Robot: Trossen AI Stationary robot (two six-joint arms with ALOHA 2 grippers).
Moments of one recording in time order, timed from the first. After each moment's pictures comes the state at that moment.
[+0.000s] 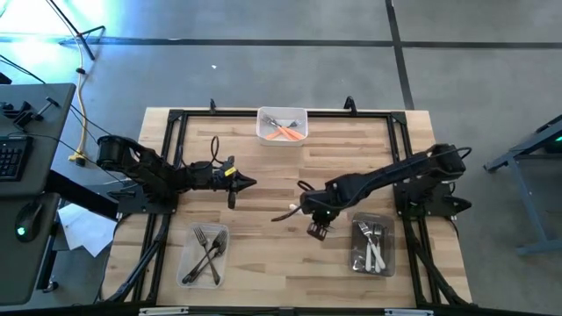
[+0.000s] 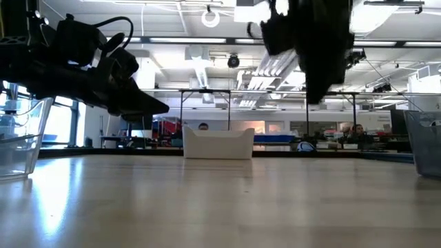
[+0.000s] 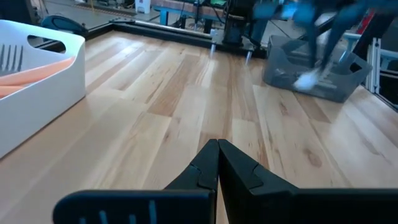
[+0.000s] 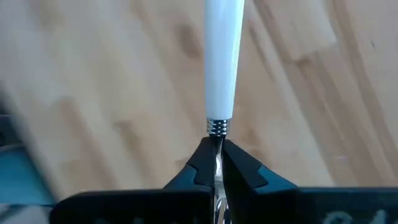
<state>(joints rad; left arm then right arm) 0.11 1.54 0.13 1.22 0.01 -0.16 0.23 1.70 1.22 -0.78 -0.13 0.71</state>
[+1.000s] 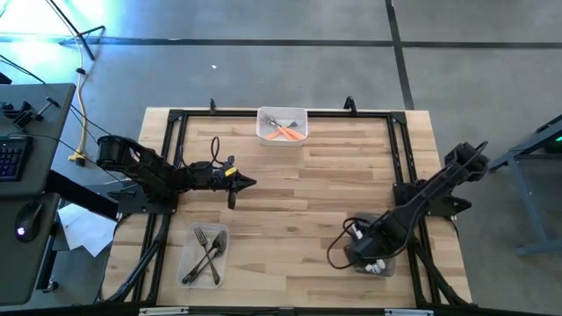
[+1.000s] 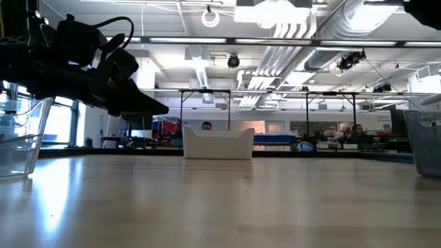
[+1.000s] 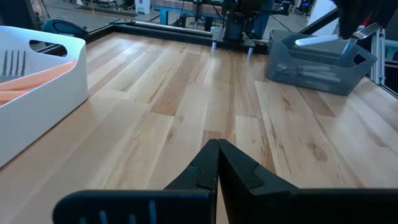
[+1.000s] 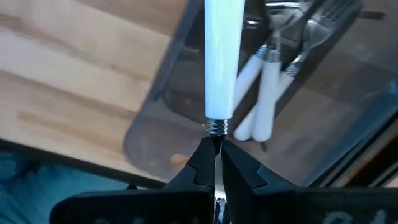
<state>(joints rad) 0.11 1.54 0.12 1.21 0.01 -0.12 0.69 1.52 1.16 -1.08 -0.17 1.90</state>
